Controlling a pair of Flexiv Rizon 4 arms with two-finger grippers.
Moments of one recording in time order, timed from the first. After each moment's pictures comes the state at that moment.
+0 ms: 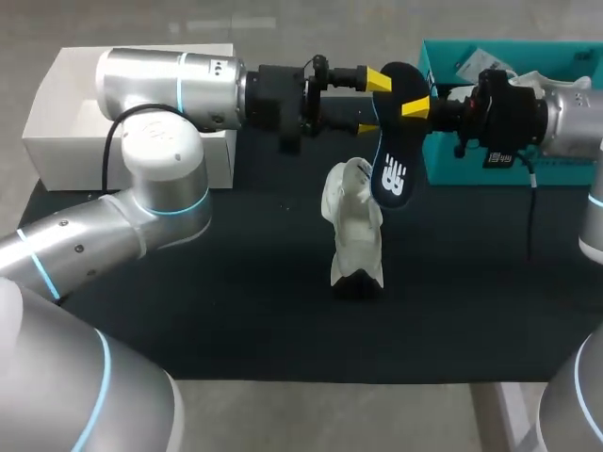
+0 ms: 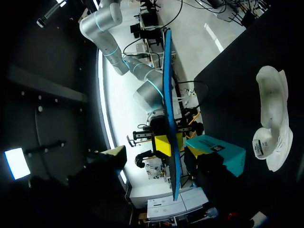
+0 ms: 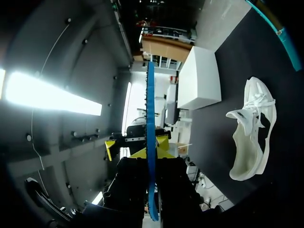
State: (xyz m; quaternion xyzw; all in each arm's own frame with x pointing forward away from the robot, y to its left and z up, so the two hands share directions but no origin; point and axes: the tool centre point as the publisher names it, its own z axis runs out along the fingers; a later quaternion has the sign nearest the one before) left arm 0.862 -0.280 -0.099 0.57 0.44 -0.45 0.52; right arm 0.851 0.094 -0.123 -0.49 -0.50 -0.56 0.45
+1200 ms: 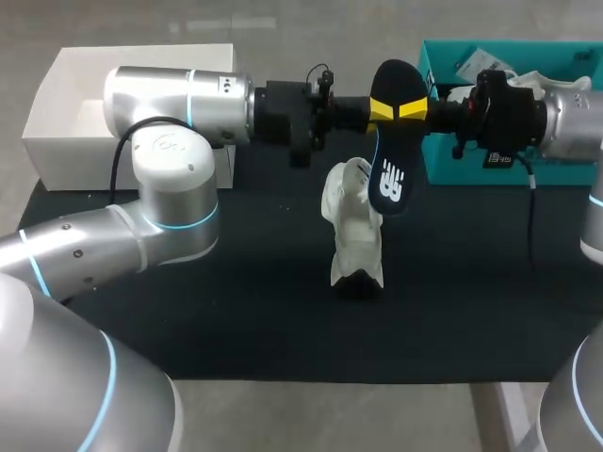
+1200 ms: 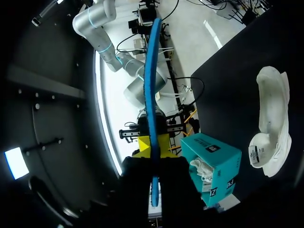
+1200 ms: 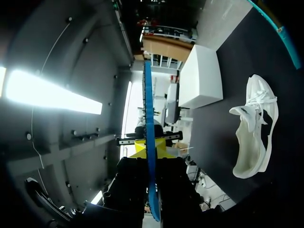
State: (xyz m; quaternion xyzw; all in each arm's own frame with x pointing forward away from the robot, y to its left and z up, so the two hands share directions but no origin) left arm 0.859 -0.289 -0.120 0.56 0.46 -0.44 0.53; right arm 0.843 0.100 -0.118 -0.49 -0.50 -0.56 0.45
